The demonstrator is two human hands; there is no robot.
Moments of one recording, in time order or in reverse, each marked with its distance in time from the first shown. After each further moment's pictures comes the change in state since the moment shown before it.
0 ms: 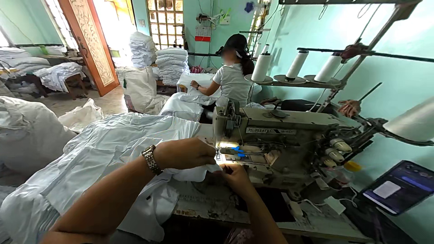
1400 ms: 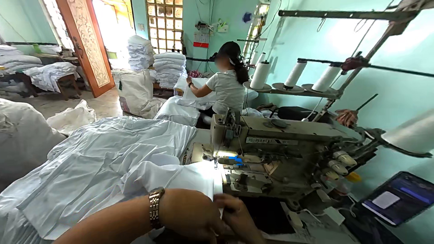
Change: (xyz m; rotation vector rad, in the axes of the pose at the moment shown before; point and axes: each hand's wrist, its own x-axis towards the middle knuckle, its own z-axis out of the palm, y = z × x) left_hand -0.005 0.034 0.073 -0.159 -0.272 0.161; right_hand -0.061 0.021 0.021 0.137 -0.032 -0.291
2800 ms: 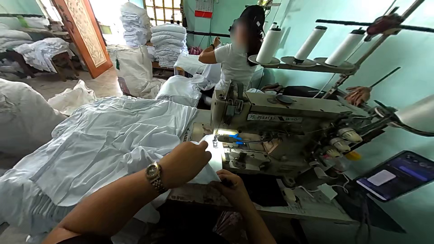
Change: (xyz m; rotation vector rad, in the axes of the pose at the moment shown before) left_hand 0.005 0.006 -0.015 0.462 0.101 -0.573; right_hand -0.003 0.001 -0.001 0.065 0.028 0.166
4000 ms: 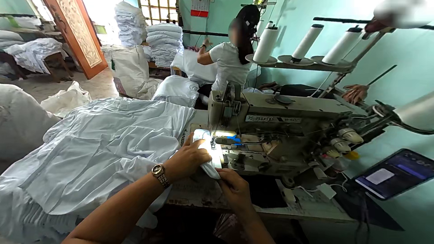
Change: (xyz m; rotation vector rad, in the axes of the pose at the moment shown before) left_hand 0.037 -0.043 0.086 -0.120 0.304 0.106; right_hand -0.002 0.011 0.003 -0.382 0.239 -0.300
